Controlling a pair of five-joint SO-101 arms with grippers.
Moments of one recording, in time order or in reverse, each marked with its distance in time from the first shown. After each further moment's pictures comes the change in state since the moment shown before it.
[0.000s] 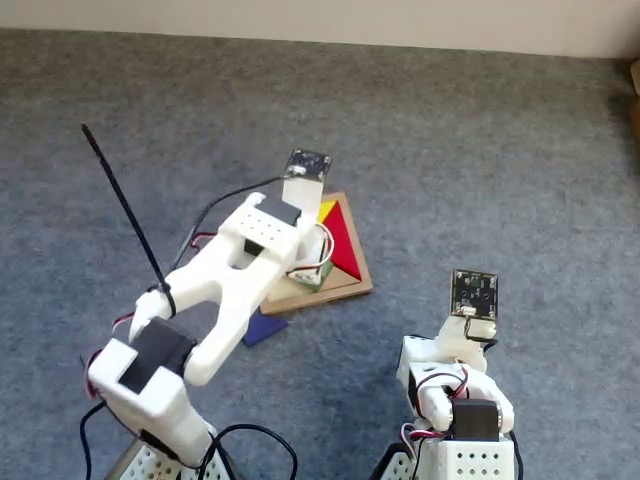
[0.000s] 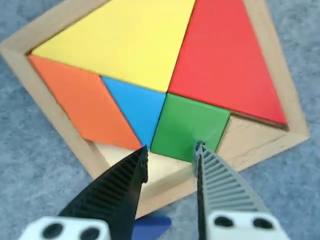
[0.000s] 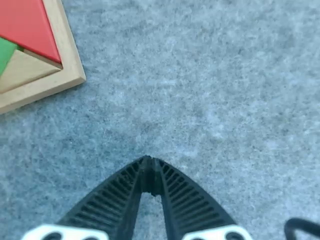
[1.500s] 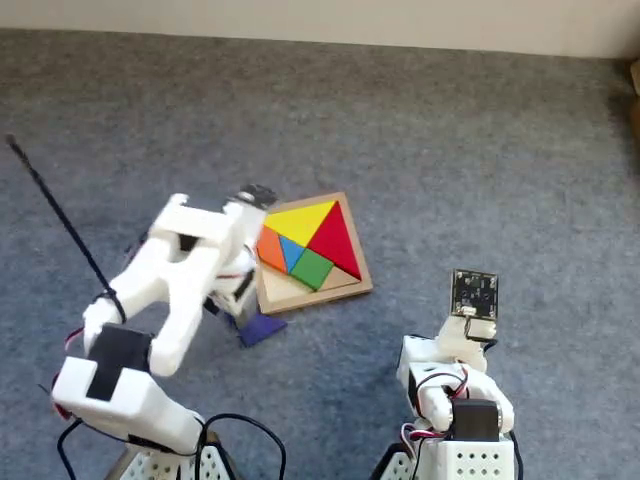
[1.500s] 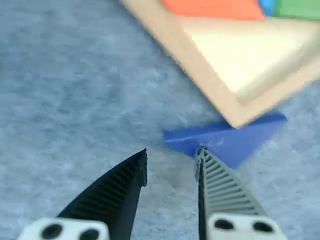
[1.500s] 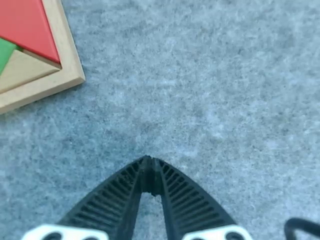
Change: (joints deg) left arm -21.5 -3.1 8.2 15.1 -29.9; right arm 0.0 0.0 0.0 0.0 -0.2
